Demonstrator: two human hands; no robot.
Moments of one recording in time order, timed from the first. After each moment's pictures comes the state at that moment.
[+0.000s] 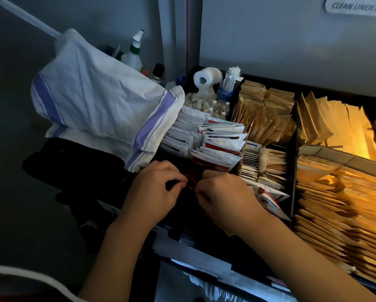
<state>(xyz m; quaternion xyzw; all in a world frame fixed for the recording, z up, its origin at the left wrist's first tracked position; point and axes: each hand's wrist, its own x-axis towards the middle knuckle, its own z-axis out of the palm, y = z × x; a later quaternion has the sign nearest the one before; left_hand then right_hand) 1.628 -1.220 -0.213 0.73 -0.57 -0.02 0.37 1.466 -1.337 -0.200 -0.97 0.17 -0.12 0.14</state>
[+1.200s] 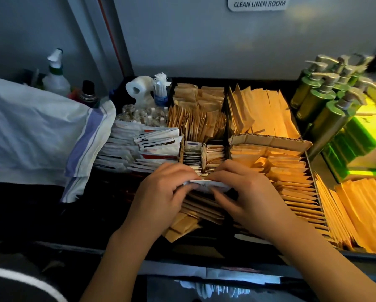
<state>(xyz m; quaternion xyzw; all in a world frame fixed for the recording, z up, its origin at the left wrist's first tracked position) 1.531 -1.295 -0.187 0.61 -0.70 -0.08 0.37 1.323 -1.374 -0.172 -0.92 0.28 -0.22 0.18</state>
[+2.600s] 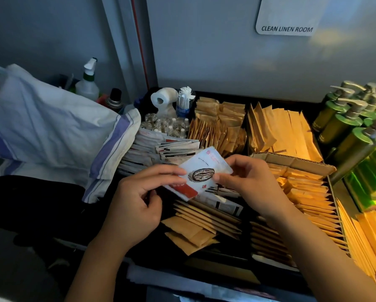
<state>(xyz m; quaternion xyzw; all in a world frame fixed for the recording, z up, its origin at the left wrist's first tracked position) 1.584 -1.258 -0.170 0.56 -0.64 -0.10 0.51 1.373 -1.411 -0.164 -0.71 0.34 -0.29 0.54</state>
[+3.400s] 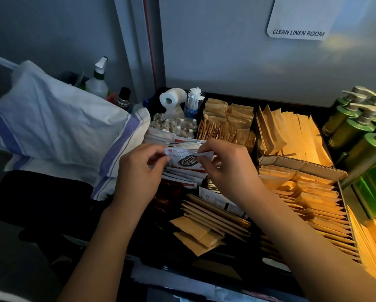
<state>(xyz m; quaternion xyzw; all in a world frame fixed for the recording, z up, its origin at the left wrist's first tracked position) 1.630 -1.302 -0.183 0.68 -0.54 0.02 0.49 1.437 -1.408 -0.153 -0.88 0.24 -0.35 0.20</state>
